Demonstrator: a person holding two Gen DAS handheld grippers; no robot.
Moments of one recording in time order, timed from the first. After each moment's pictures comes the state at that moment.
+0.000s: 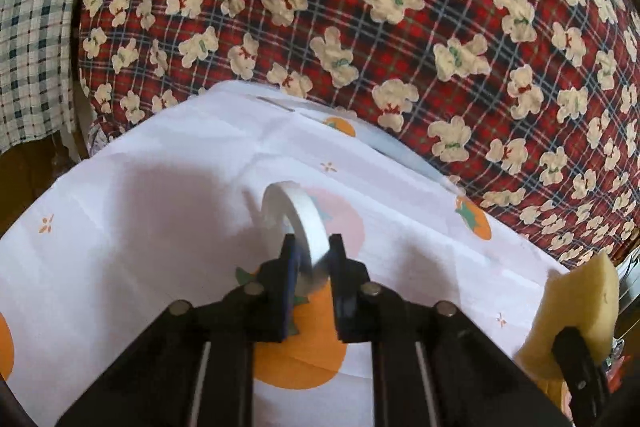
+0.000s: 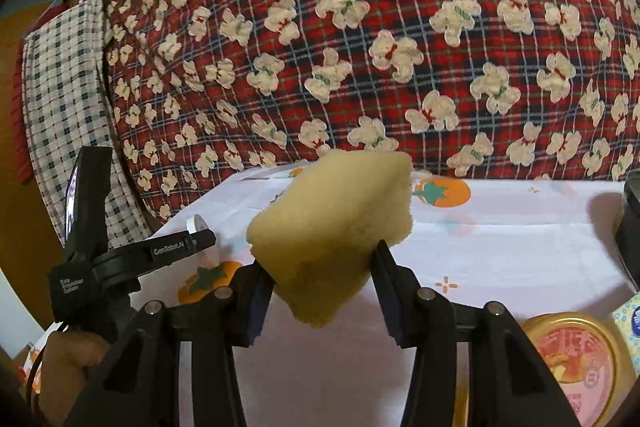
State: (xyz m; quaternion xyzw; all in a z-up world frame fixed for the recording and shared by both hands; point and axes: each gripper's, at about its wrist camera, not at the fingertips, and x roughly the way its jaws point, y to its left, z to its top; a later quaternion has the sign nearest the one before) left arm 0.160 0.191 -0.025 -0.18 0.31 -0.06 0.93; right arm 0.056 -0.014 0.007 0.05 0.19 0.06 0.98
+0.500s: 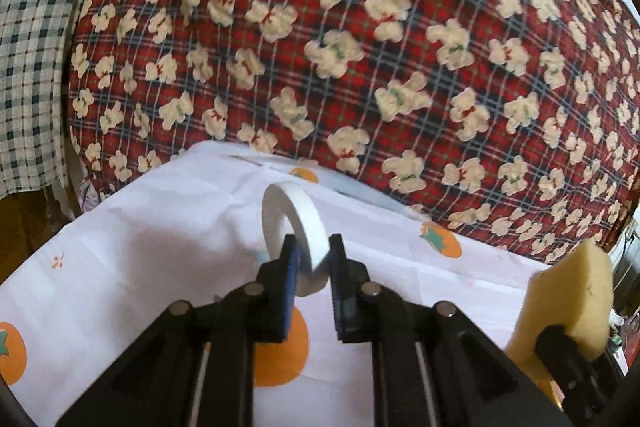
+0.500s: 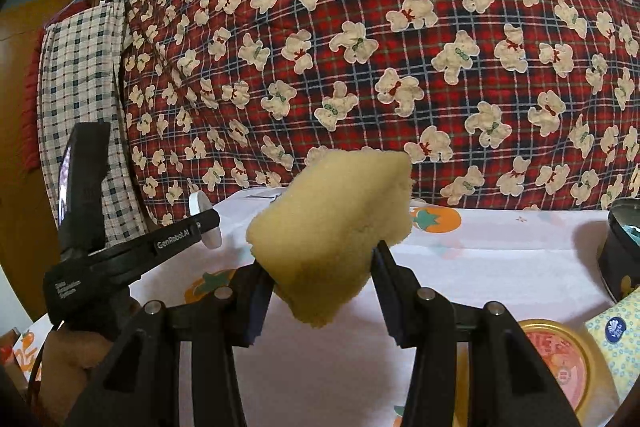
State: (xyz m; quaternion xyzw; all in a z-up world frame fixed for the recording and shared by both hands) left arm 0.120 0.174 0.003 -0.15 0.22 -0.09 0.96; right arm 0.027 -0.015 0.014 0.02 0.15 0.06 0.99
